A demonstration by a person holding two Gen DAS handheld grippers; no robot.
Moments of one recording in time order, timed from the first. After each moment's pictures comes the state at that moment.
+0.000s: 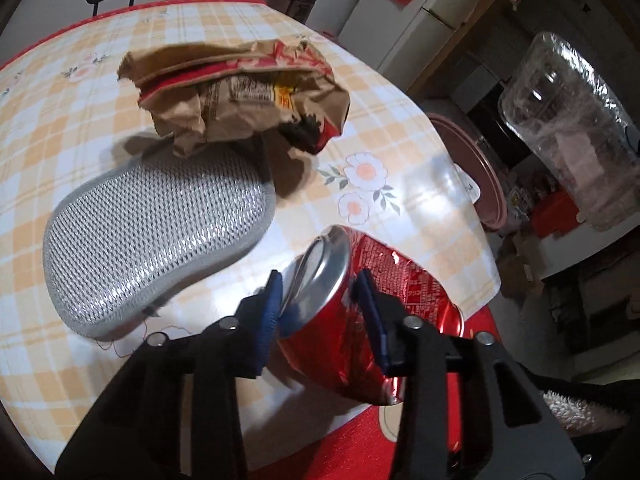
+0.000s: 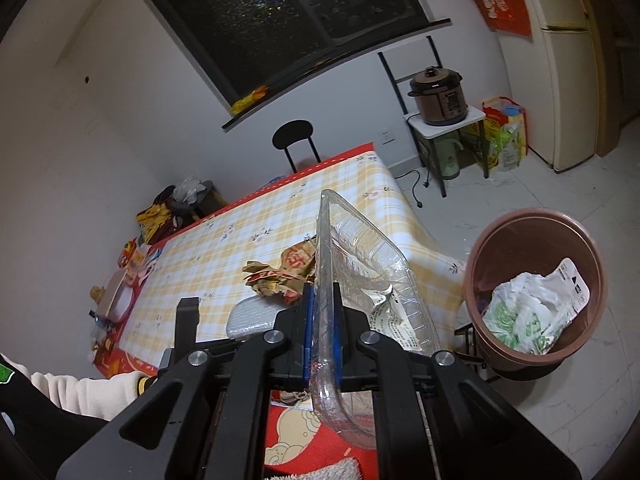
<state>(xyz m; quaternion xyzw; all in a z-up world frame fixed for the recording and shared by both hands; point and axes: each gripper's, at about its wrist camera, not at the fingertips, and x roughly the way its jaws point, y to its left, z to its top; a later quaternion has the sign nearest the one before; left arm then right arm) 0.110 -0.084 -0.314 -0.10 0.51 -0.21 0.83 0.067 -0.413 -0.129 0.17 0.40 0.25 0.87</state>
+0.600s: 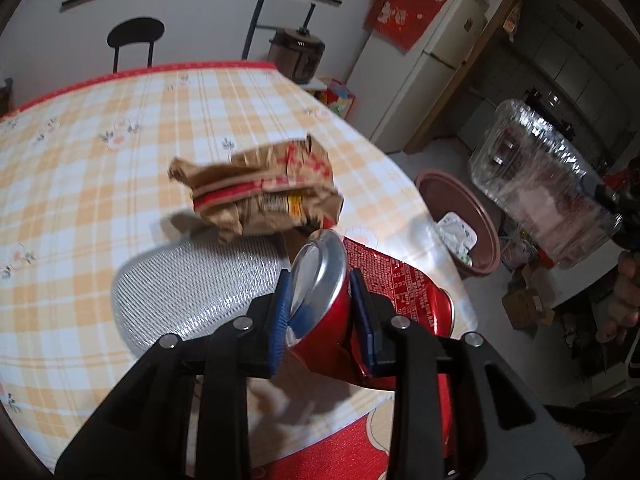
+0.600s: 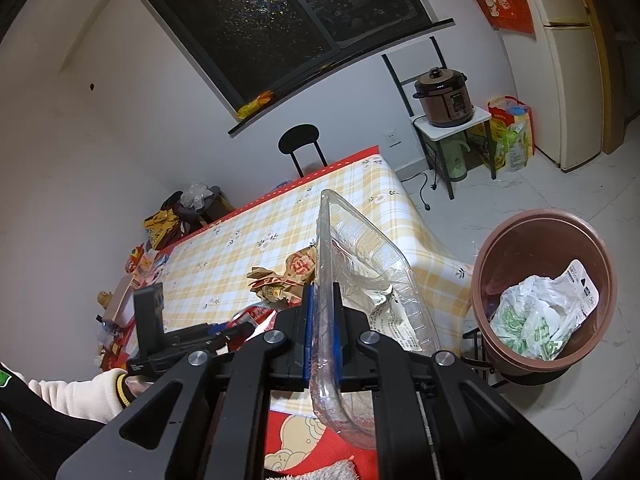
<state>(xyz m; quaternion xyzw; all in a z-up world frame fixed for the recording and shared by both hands) 0.095 -0.069 -0.241 -0.10 0.44 -0.17 0.87 0.076 -0.412 -0.132 0.18 0.39 0.27 0.86</state>
